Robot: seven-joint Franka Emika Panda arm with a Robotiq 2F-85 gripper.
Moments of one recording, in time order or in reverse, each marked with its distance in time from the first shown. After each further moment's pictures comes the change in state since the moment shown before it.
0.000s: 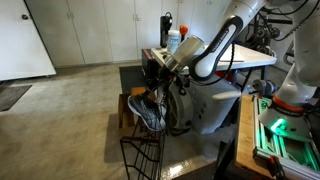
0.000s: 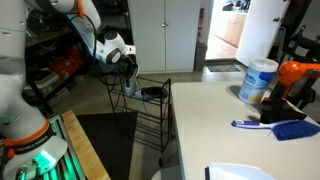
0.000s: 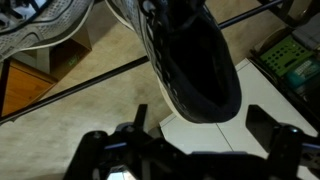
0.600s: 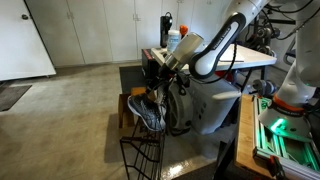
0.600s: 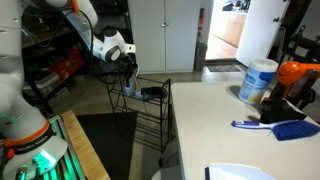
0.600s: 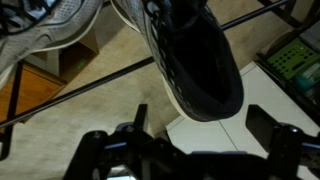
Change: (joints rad) arm 0.050 -0.052 -0.054 -0.004 0.031 -0.064 0.027
